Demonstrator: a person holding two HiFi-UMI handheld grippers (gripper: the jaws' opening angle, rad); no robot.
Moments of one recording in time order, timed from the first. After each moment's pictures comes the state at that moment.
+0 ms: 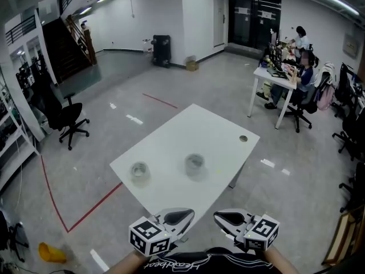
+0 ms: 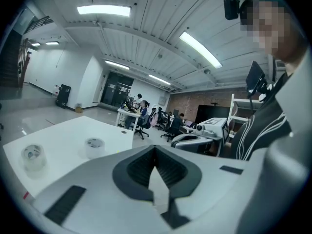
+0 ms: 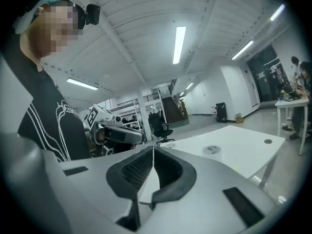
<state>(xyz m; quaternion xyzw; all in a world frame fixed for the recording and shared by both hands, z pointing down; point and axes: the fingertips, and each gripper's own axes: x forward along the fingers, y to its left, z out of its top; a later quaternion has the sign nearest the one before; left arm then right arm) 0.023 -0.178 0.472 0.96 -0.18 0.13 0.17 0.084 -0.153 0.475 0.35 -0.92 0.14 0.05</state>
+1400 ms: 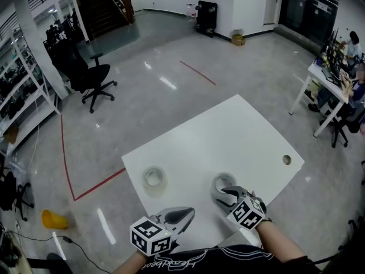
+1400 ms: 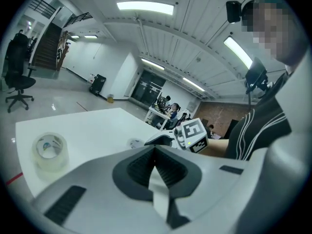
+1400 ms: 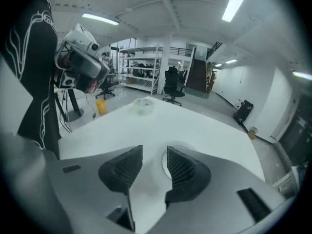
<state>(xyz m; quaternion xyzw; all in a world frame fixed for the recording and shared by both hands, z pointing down) -0.012 -0.330 0.533 0.89 -0.32 0.12 0.29 0.070 -0.390 0.624 0.22 -0.90 0.02 0.39</state>
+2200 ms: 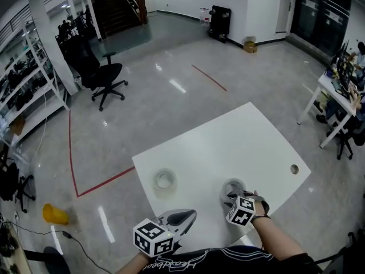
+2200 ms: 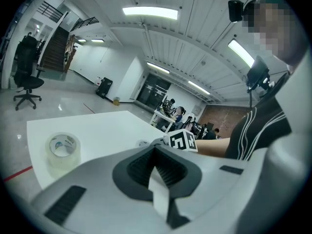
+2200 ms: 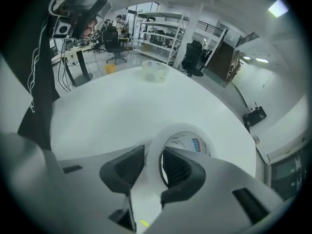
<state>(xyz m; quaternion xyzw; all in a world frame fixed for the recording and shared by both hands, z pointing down) -0.041 -0.336 0.534 0.88 -0.36 0.10 0.29 0.070 -0.407 0.694 0.13 -0.82 -0.04 0.56</state>
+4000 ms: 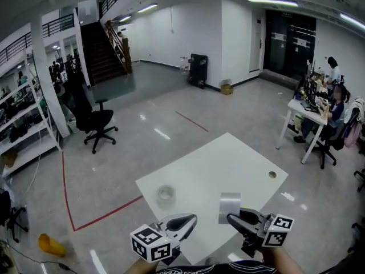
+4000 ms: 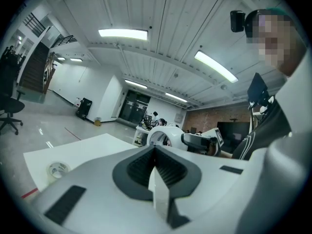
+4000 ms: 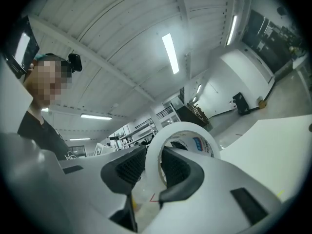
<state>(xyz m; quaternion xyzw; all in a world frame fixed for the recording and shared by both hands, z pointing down) -0.034 -0.274 0.421 0.94 -0.30 0.03 0.17 0.071 -0.273 0.394 0.24 -0.94 0.21 -0.11</state>
